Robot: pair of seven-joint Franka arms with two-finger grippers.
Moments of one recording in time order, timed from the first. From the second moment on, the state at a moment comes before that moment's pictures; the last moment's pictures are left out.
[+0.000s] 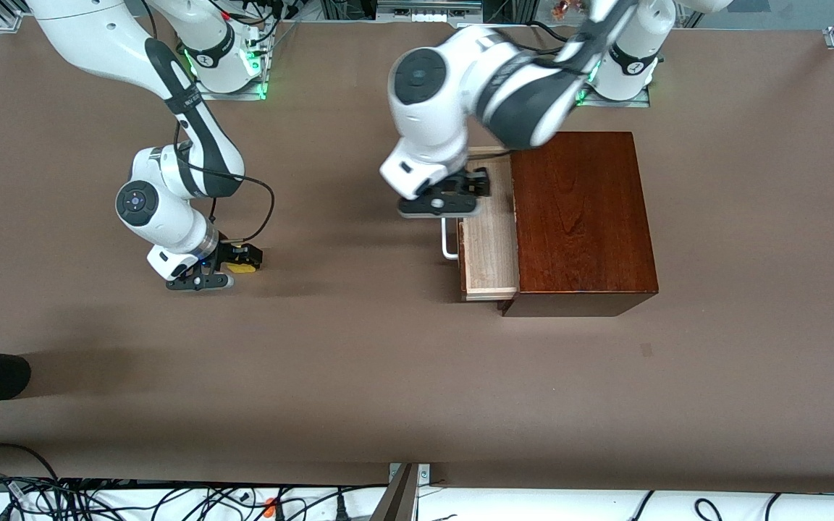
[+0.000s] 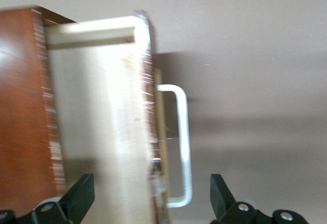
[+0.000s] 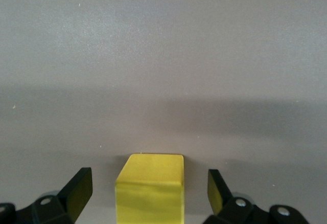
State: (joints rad) left arm -0.60 0.48 -0.15 -1.35 0.13 1.70 -0.73; right arm 0.15 0.43 0.05 -2.13 0.07 2.56 0.07
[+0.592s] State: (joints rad) left arm -0.22 0.33 -0.14 -1.35 0.03 1.54 -0.31; right arm 0.14 0.40 0.05 -2.18 0.07 2.56 0.07
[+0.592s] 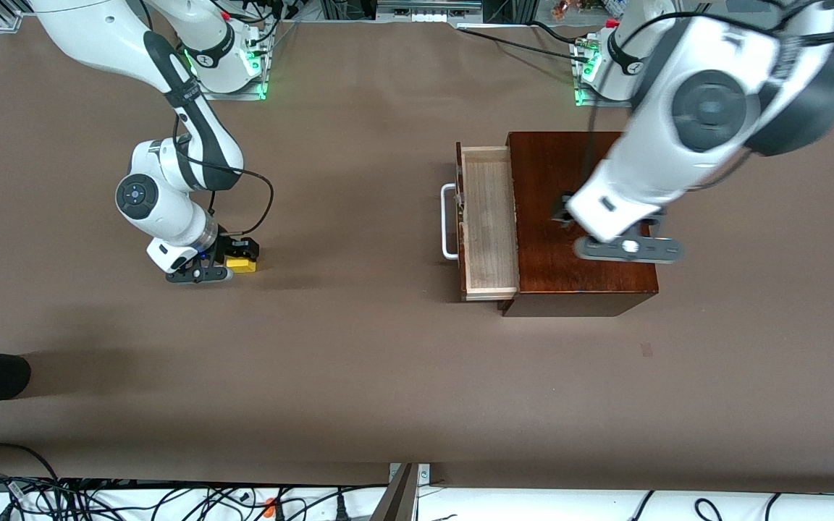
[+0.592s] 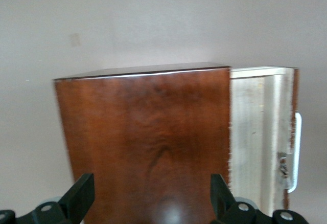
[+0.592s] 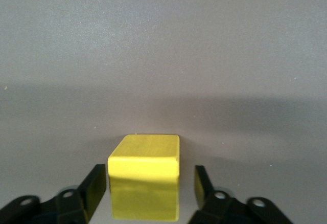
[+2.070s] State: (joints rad) left arm -0.07 0.03 0.00 -1.57 0.00 1.51 0.01; right arm 0.23 0.21 0.39 -1.98 -0.03 2.28 -0.27
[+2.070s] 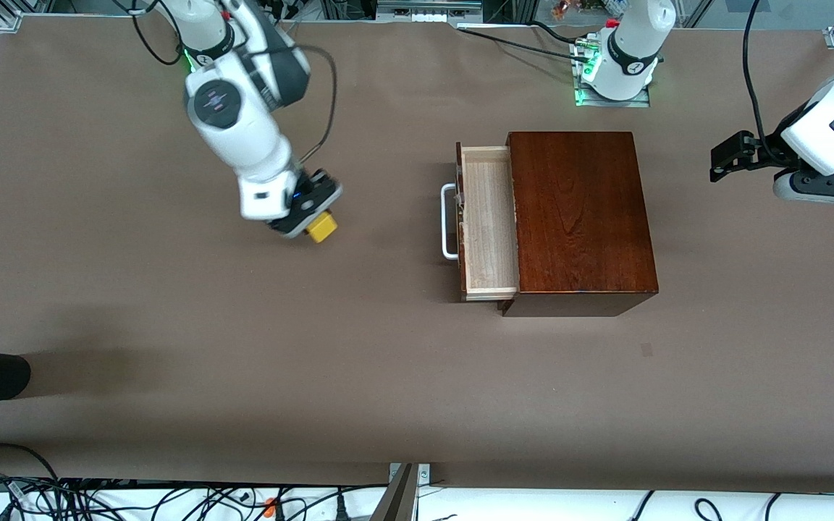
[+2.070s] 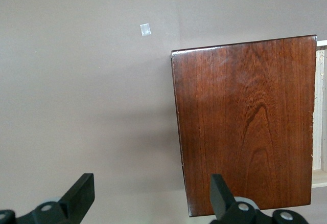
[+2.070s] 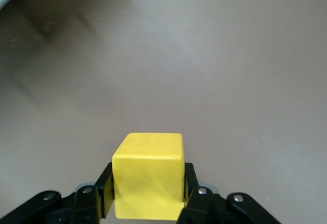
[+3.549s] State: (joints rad) left arm -0.07 0.03 0.00 -1.57 0.00 1.50 0.01; right arm 0.74 0.72 0.37 -1.16 -0.37 1.96 -0.29
